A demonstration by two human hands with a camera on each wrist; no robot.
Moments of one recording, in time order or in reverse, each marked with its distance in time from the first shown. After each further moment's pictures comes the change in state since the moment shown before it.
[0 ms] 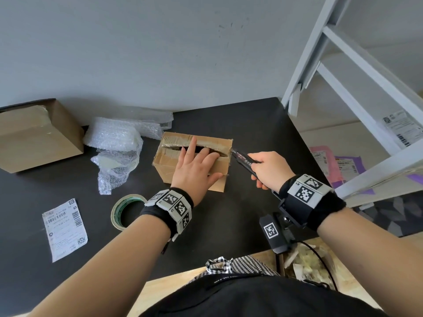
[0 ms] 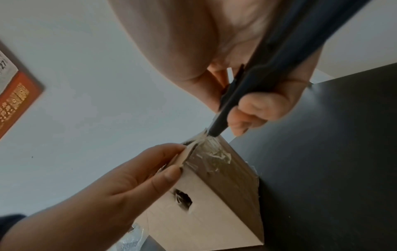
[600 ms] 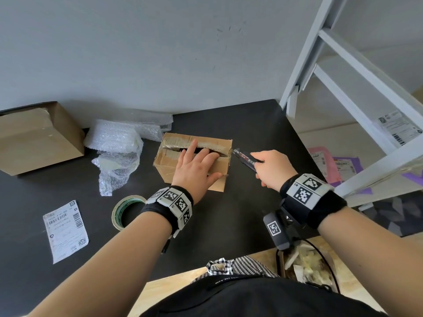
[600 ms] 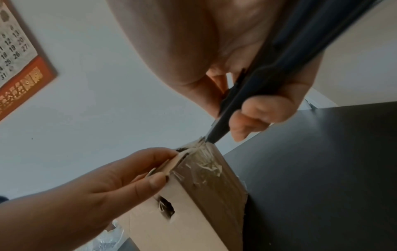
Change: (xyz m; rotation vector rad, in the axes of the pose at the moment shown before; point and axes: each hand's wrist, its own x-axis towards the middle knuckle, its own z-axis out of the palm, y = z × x) left_hand 0.001 -0.003 0.001 -0.031 -0.018 -0.008; right_hand -0.006 -0.001 -0.010 -0.186 0.055 -0.098
